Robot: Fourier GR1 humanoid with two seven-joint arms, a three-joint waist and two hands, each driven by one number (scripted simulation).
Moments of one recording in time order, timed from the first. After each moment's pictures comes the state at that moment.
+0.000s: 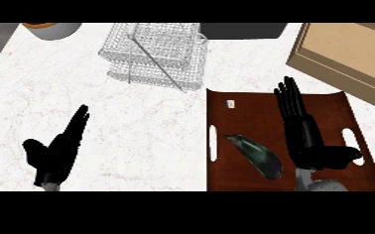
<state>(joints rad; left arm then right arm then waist) 0.04 0.42 -0.22 -1.34 0.39 0.14 -0.09 -0.04 -0.20 0.23 -1.58 -0.26 -0.26 -0.17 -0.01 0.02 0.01</state>
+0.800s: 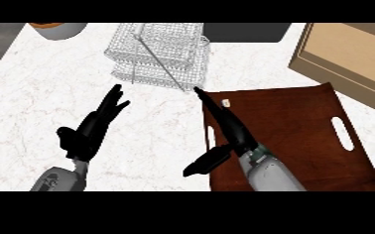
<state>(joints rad) -0.13 0.33 -0.29 -1.34 0.28 0.07 -0.14 -0.33 -0.12 0.54 -1.39 -0.05 -0.10 0.20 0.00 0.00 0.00</state>
